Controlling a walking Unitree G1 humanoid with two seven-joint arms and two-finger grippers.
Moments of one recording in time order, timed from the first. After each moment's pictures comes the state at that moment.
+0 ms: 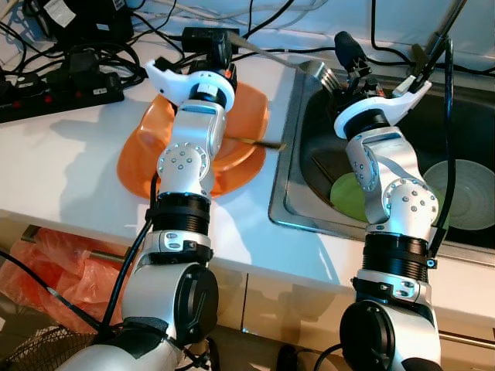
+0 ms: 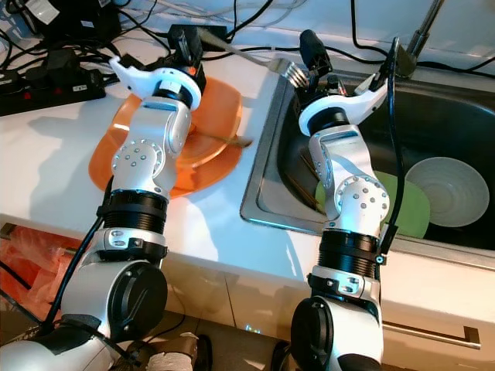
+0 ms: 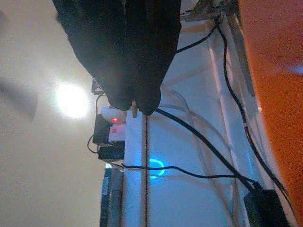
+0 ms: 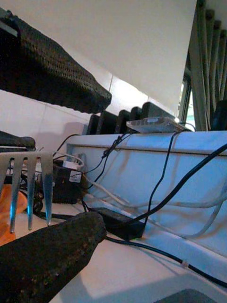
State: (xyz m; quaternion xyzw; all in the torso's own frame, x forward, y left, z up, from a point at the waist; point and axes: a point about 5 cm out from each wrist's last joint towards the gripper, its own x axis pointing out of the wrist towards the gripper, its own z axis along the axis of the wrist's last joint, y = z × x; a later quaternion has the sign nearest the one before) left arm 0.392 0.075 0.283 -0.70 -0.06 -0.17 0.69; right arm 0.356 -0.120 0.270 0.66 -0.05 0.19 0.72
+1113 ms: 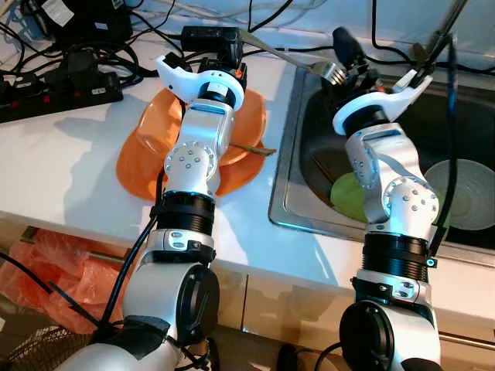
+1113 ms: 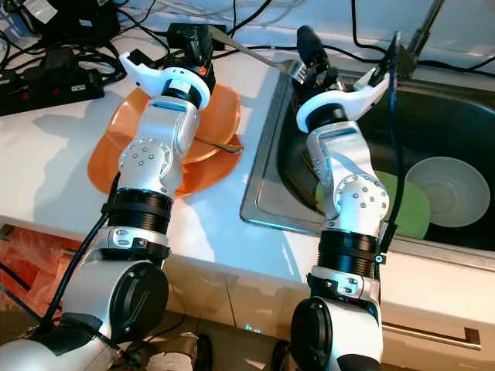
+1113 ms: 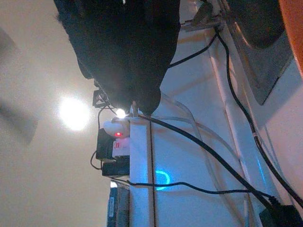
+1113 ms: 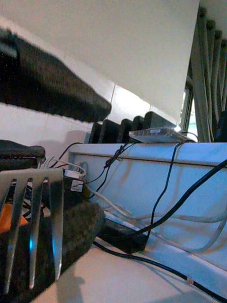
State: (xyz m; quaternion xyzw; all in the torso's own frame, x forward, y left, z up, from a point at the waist) left arm 0.390 0.063 0.287 -0.68 -0.06 -0.20 0.70; right arm 0.353 -0.116 0.277 0.67 -0.06 0.21 0.71
